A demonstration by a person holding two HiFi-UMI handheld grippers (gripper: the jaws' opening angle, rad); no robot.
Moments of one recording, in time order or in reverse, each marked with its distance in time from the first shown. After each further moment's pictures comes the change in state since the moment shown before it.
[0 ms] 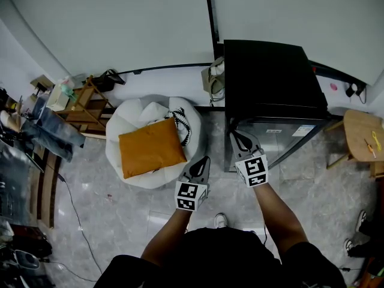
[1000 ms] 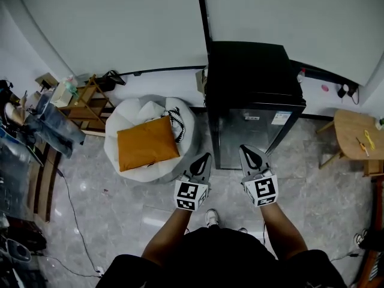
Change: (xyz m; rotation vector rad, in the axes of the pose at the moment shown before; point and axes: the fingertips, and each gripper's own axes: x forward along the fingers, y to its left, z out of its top) left arm -0.045 -0.107 0.041 0.047 -0.121 -0.002; right arm -0.174 -0.003 0.027 -0.012 -0.086 -0.023
